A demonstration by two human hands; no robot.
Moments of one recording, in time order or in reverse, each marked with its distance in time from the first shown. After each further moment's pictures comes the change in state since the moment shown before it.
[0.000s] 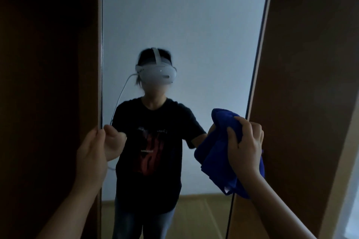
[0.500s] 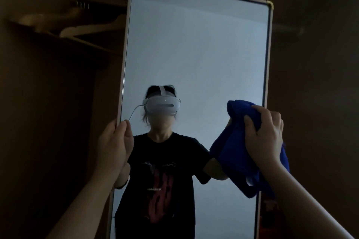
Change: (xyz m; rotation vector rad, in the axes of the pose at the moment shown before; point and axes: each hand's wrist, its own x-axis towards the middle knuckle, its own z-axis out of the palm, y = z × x) left_hand 0.070 0.069 0.027 -0.064 0.033 0.216; right_hand 0.104 -0.053 -0.013 -0.003 0.133 -0.083
